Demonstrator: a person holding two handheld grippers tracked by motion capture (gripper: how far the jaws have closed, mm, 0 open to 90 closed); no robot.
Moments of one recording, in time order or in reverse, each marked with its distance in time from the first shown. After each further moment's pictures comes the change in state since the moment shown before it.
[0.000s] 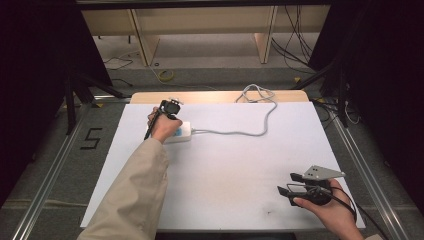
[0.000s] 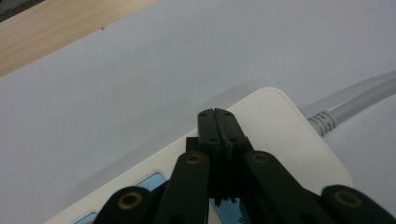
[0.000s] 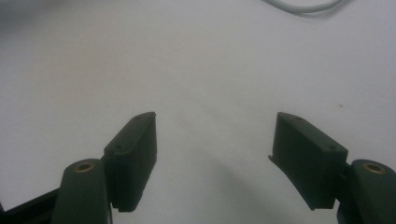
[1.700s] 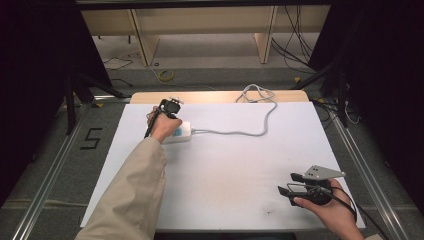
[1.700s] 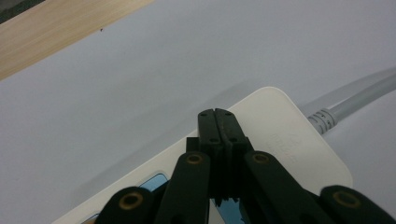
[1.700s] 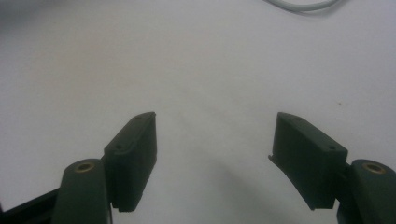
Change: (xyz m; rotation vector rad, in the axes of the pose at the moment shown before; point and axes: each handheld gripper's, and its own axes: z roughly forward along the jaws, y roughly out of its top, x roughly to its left) left arm 0.000 0.004 0.000 0.023 0.004 0.036; right arm -0.001 -0.001 0.000 0.004 -0.001 0.005
